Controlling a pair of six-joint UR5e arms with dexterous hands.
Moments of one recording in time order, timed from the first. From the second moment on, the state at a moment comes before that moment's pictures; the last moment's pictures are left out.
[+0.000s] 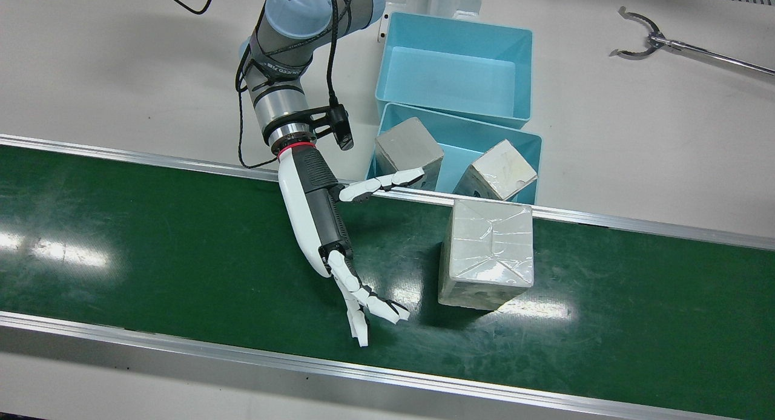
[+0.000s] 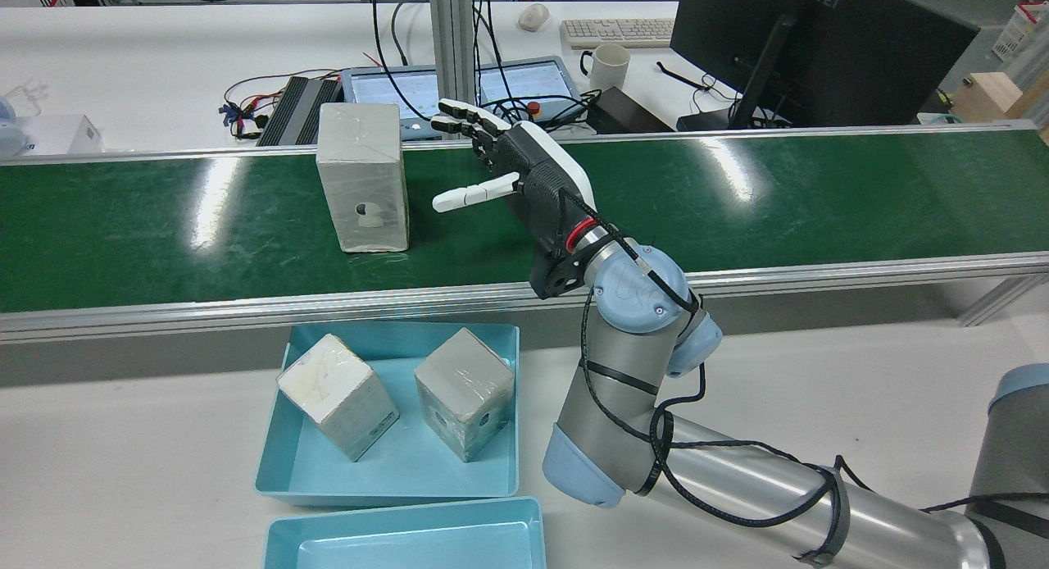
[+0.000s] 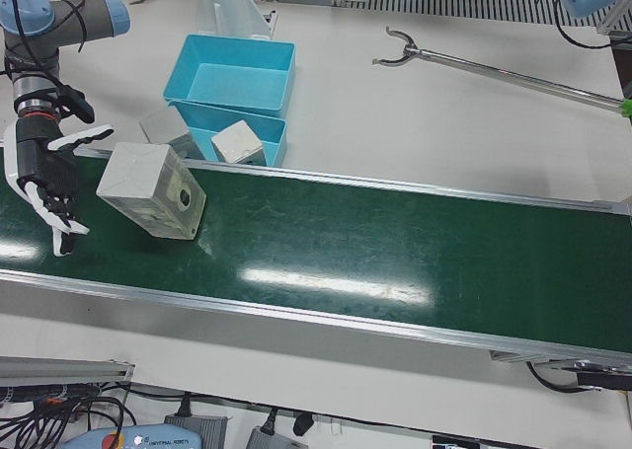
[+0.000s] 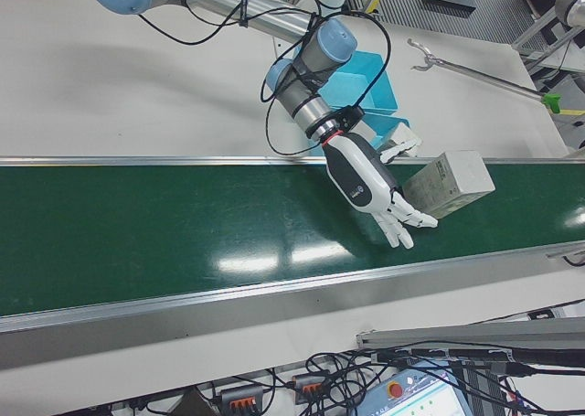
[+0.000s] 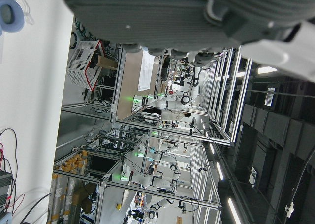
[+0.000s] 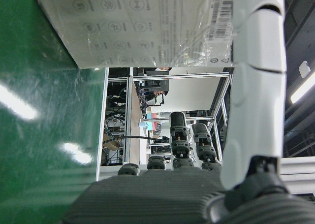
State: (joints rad) left arm -1.80 -1.80 -1.75 0.42 1.92 -0.16; right arm 0.65 -0.76 1.55 -3.52 -1.05 -0.21
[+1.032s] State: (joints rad) left arm -1.80 -1.80 -1.75 0.42 1.92 -0.16; right arm 0.65 -0.76 1.55 -3.52 -1.05 -0.21
